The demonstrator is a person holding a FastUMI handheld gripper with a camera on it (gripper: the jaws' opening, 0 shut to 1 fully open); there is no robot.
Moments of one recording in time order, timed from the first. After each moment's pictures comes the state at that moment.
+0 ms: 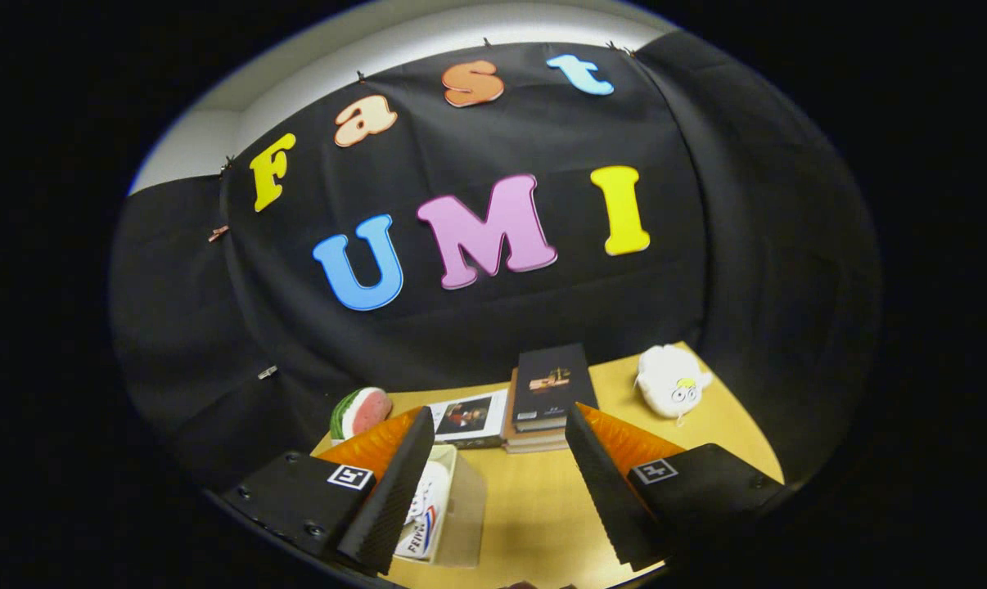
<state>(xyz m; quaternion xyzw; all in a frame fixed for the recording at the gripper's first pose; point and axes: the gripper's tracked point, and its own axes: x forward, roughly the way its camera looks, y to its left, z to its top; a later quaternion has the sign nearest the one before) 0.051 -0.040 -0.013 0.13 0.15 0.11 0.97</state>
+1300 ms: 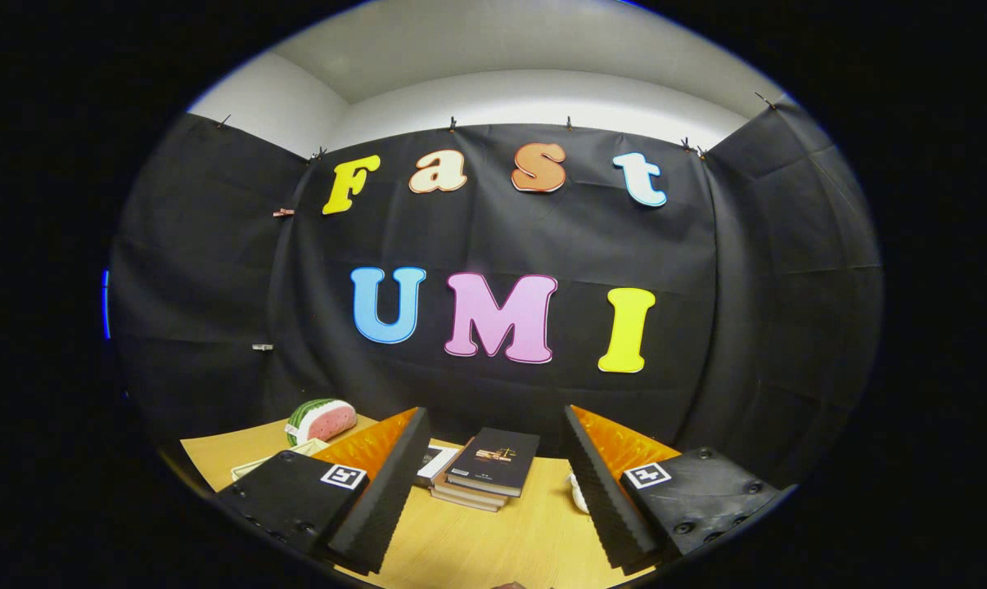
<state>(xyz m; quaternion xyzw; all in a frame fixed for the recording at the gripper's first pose) 0.047 -0.103 0.028 0.01 0.00 0.18 0.98</state>
